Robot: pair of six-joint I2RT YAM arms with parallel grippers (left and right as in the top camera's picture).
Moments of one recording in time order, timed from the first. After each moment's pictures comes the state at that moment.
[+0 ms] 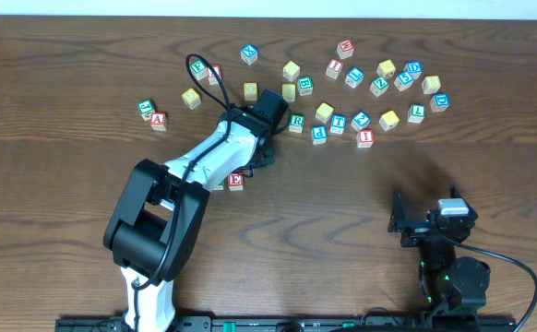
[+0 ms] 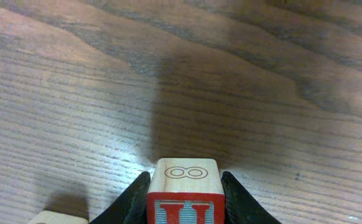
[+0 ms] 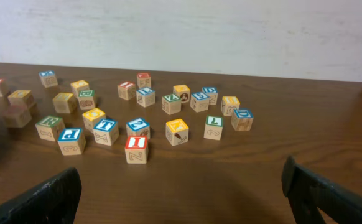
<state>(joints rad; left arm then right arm) -0.51 2.01 1.34 -0.72 -0.19 -0.67 0.01 0.05 0.01 -0.07 -0.03 -0.03</state>
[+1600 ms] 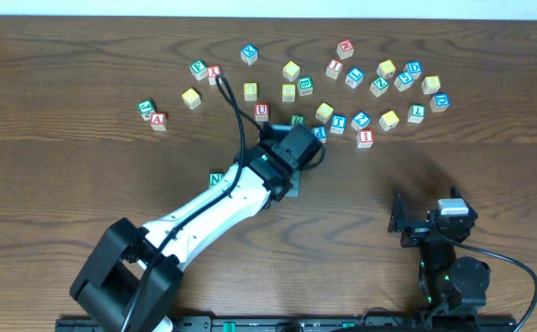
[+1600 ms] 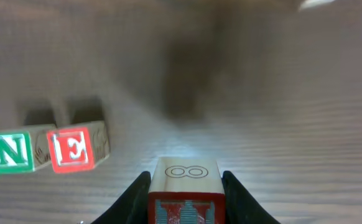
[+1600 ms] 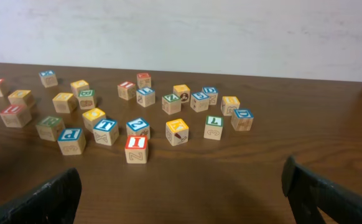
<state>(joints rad) -0.75 1.72 1.17 -0.71 -0.23 -0.65 0.01 0.05 0.01 -0.07 -0.03 -0.03</state>
